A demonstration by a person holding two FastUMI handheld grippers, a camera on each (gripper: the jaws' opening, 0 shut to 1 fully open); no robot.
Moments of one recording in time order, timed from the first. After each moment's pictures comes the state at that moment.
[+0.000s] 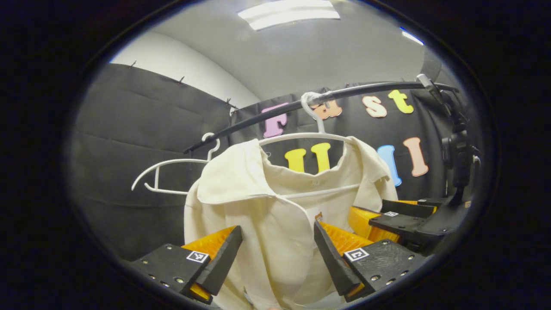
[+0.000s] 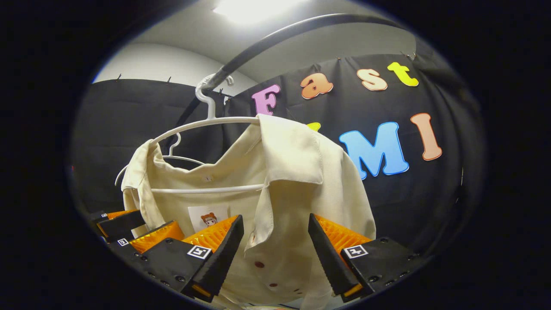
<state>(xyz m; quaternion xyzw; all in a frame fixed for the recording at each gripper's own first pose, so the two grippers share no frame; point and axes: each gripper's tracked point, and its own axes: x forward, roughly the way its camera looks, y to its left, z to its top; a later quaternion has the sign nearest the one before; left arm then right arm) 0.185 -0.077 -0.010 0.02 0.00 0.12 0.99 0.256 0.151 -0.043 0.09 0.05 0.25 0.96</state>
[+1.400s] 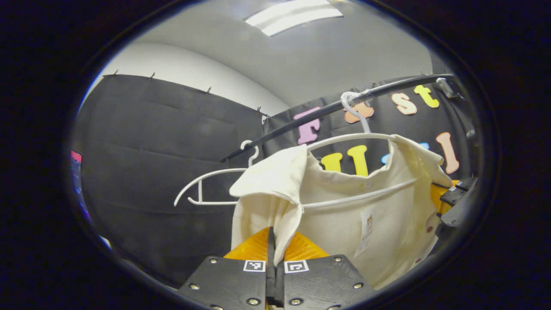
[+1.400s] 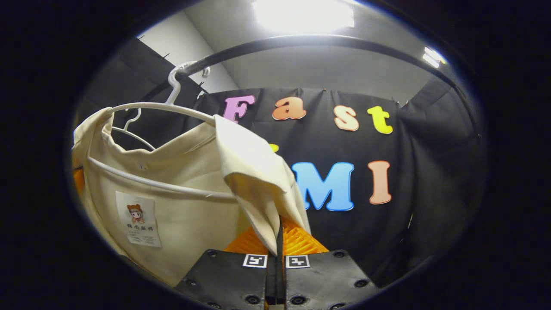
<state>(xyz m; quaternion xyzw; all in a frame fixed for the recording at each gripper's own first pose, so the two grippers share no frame) 0.161 -0.013 0.010 0.06 -0.03 0.23 0.97 0.295 0.063 -0.006 -0.07 -0.08 0.05 0.99</state>
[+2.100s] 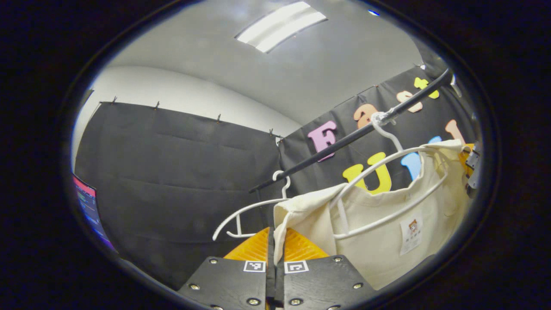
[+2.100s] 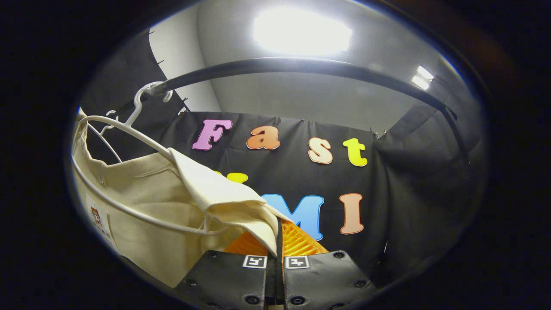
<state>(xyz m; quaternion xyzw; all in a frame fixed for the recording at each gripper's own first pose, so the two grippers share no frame) 0.143 0.051 0.066 0.13 -0.09 0.27 0.95 0.321 0.016 0.042 -0.07 -0.17 -0.01 0.98</state>
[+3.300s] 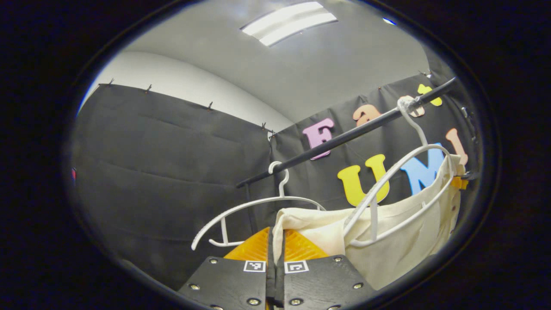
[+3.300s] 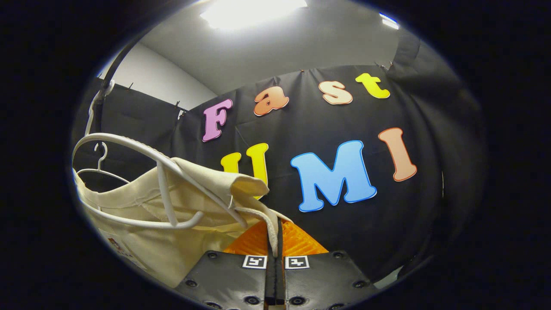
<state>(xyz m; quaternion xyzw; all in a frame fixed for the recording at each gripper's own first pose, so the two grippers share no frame) 0.207 0.095 0.045 0.09 -0.08 0.22 0.97 0.419 0.066 -0.021 0.09 -0.02 0.13 0.99</state>
